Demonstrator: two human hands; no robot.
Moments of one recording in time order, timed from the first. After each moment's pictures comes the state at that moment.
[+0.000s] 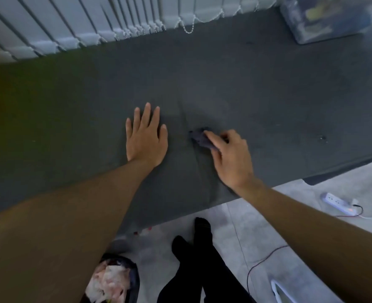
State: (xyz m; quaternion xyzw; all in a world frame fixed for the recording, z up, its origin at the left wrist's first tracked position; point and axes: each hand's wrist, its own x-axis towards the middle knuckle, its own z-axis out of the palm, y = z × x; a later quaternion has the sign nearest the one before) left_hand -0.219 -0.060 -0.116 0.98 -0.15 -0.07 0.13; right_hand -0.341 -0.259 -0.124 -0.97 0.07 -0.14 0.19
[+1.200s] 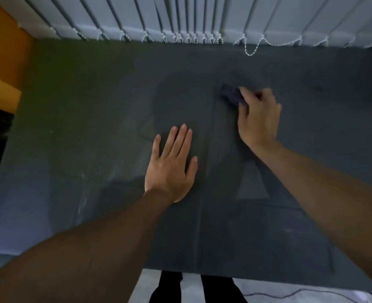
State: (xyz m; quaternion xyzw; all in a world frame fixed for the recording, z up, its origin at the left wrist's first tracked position) left_hand -0.206 -0.099 -0.128 0.99 -0.12 -0.08 0.06; right_hand -0.101 -0.325 -0.131 -0.98 0.03 -0.12 0.19
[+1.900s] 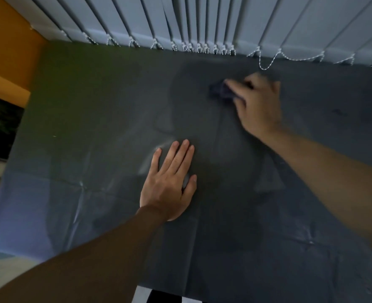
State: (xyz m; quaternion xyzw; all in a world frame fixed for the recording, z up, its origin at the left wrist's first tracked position) left_hand -0.206 -0.098 -0.123 0.99 -0.13 -0.05 0.06; right_hand -0.018 -0.327 -0.135 -0.97 -0.14 -0.11 0.15
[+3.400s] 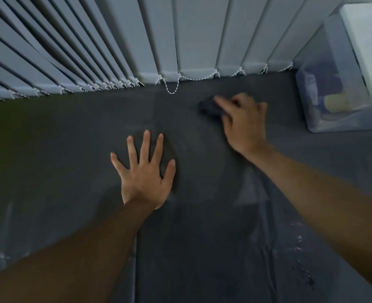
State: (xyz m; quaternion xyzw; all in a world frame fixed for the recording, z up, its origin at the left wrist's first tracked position) left_hand -0.116 -0.220 -0.128 0.99 -0.06 -0.10 0.00; right_hand -0.043 -0.480 -0.130 -0.98 0.01 -0.15 0.13
